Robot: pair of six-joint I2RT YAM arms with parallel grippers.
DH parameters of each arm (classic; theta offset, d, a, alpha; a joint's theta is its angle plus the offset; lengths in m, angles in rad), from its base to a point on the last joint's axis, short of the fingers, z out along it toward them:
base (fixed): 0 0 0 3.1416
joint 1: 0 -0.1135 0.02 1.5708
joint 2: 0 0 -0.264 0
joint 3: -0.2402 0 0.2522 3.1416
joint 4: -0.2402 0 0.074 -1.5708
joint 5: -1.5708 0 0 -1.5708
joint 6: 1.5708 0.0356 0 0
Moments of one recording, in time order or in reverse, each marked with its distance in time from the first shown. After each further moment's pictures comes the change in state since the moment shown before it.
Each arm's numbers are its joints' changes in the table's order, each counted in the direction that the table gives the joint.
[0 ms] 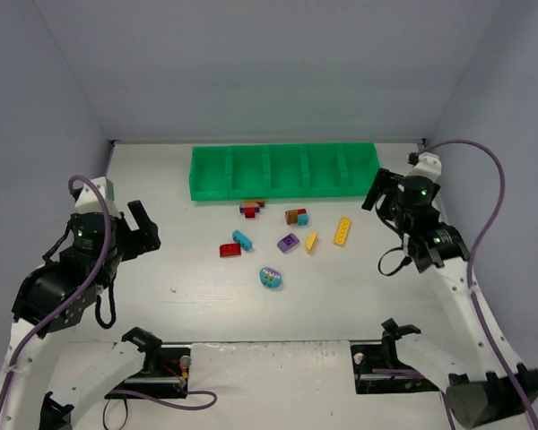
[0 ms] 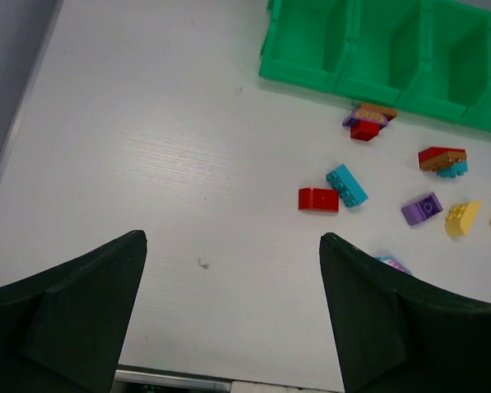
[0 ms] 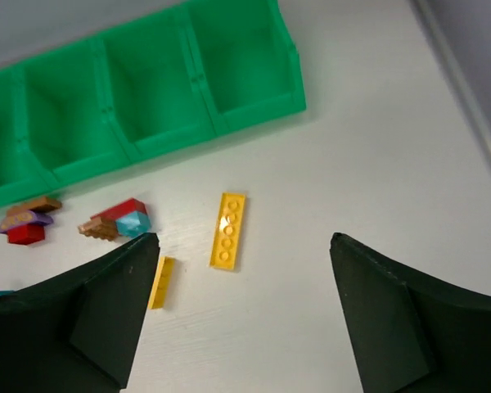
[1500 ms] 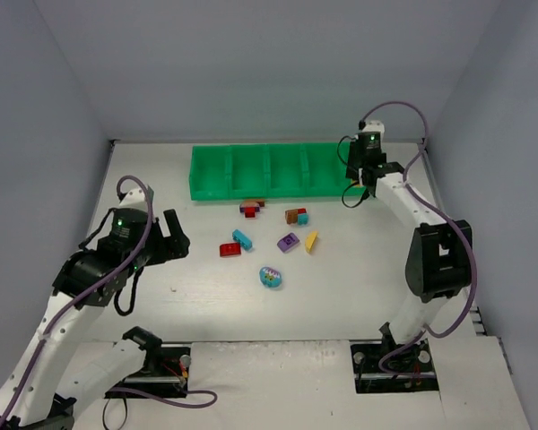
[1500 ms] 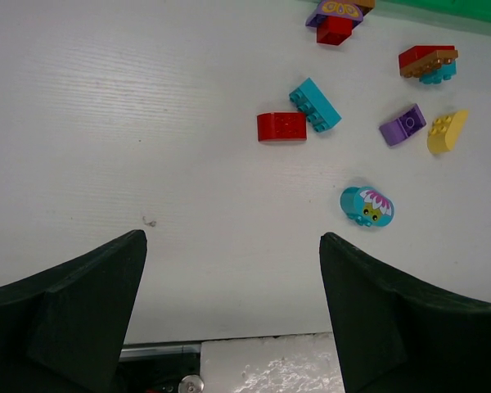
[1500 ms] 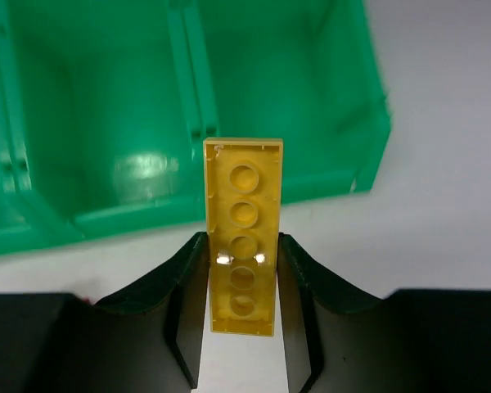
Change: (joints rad) left arm 0.000 0.034 0.209 0.066 -0.255 -0.060; right arm 0.024 0.827 -0.267 0.256 0.044 -0.121
